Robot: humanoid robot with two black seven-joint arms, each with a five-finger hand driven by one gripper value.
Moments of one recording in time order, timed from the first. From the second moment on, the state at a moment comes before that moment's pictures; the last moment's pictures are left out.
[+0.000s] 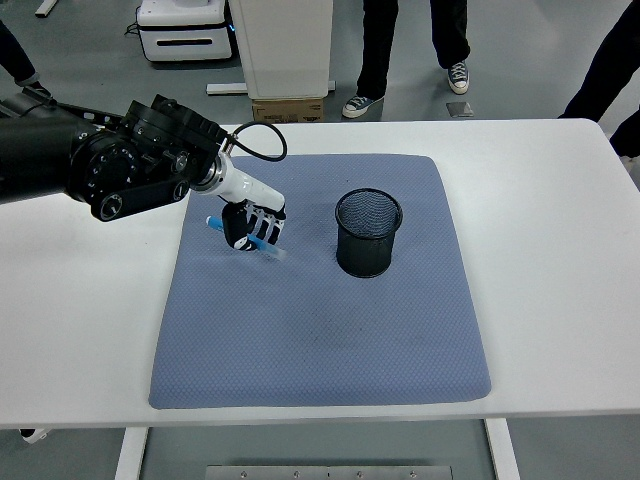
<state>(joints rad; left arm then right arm) -1.70 0.14 0.77 -0.89 0.80 -0.31 -0.19 0.01 0.00 0.21 0.21 -0.13 0.05 0.14</state>
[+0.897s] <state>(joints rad) -1.75 0.14 0.57 -0.85 0.55 -0.31 -0.19 0.01 0.00 0.21 0.21 -0.13 0.05 0.14</state>
